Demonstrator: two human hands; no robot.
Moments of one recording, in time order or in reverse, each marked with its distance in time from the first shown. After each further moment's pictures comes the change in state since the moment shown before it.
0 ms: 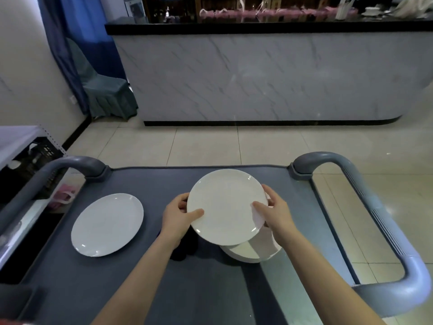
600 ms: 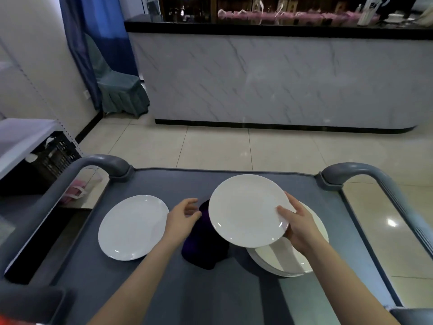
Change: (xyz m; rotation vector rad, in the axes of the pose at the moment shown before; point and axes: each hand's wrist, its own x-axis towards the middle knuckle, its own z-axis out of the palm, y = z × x) left_hand 0.046 -0.030 -0.082 0.275 -0.015 0.073; right_hand 0.012 -0.001 0.041 0.316 -0.080 0.153
